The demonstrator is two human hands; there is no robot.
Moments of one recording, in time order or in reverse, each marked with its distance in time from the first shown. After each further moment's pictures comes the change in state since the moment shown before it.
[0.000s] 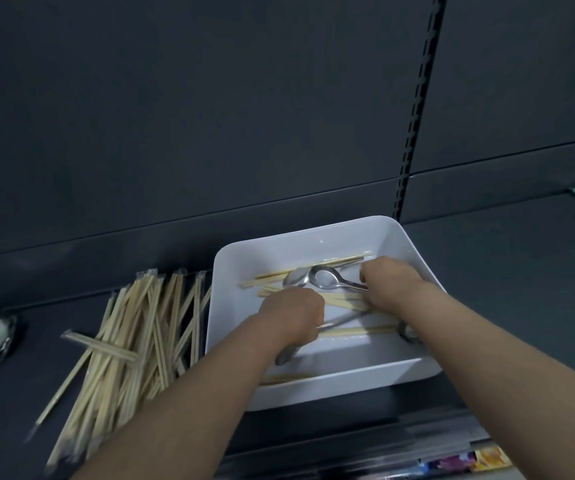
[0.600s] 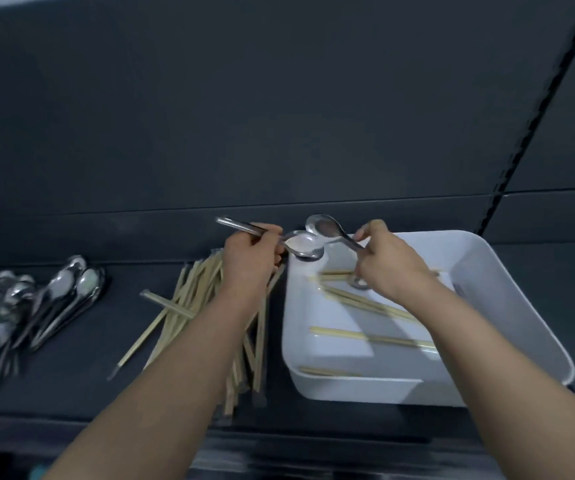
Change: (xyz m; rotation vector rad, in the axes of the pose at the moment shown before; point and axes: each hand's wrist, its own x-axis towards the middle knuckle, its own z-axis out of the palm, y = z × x) left_hand -0.062 -0.107 -0.035 -1.403 0.962 -0.439; right_hand -0.025 -0.112 -0.043 0.574 0.222 -0.139
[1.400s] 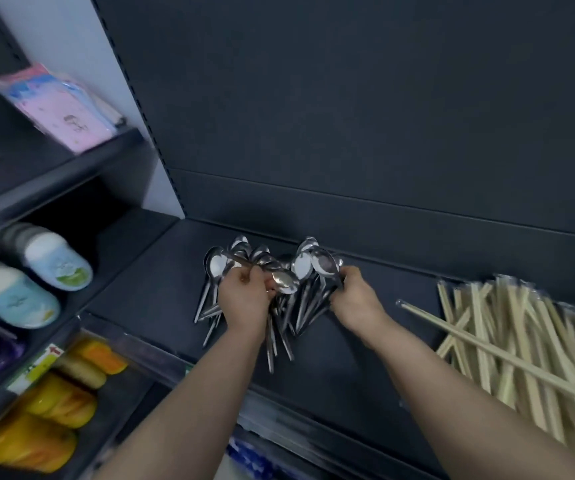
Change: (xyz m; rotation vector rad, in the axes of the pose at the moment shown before) left_hand 0.131 -0.116 -0.427 -0.167 0.554 -0.177; right_hand 0.010 -0.355 0.346 0.210 -0.337 -0.042
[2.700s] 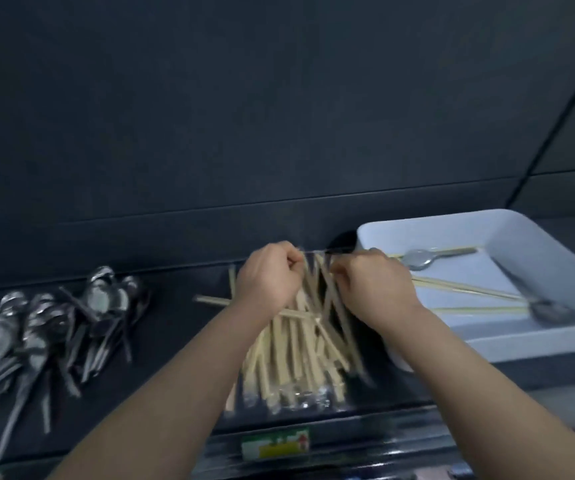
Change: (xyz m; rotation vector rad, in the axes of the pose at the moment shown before) left_hand -0.239 0.019 0.203 0.919 -0.892 0.717; right_hand -0.136 0.178 -0.233 -0.783 0.523 -0.039
